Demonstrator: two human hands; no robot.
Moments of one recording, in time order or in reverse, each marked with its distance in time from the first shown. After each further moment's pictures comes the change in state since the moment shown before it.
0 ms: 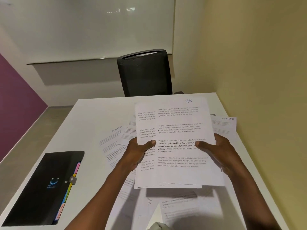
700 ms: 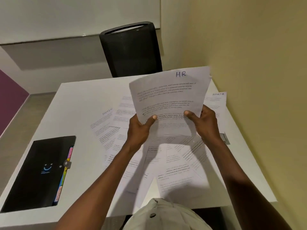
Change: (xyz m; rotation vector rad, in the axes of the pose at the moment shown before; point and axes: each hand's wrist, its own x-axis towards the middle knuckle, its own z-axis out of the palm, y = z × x) left_hand -0.005 -0.015 0.031 0.221 0.122 0.265; right_hand 0.003 0.011 0.028 -0.037 0.215 -0.204
